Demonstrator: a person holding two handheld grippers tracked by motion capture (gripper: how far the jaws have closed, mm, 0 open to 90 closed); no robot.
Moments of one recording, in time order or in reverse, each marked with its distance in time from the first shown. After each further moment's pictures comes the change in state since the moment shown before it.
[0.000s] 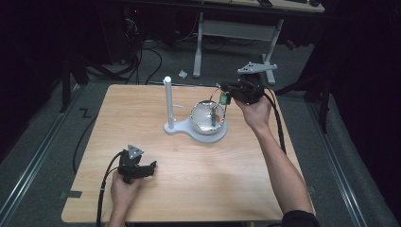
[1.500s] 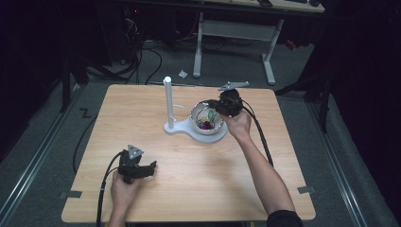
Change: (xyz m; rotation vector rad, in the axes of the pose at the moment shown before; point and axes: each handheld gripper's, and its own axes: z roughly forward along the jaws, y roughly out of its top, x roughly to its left) left arm 0.000 0.000 0.000 -0.001 -0.001 0.000; right arm 0.001 -0.061 0.082 0.140 0.031 0.050
